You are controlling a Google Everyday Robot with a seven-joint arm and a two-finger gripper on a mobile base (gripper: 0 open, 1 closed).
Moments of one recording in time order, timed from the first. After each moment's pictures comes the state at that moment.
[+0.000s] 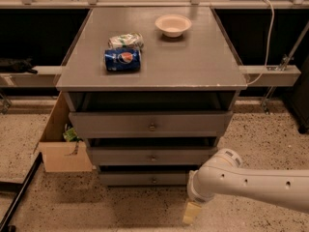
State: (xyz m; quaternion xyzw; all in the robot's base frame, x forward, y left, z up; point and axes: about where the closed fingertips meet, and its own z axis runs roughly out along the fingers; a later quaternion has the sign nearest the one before) arm 0.430 -0.128 0.460 -0.60 0.79 0.05 0.11
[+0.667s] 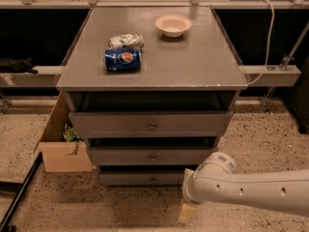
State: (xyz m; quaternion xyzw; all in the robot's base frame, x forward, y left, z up) arm 0.433 -0.113 0.465 -0.61 0.78 0.02 0.14
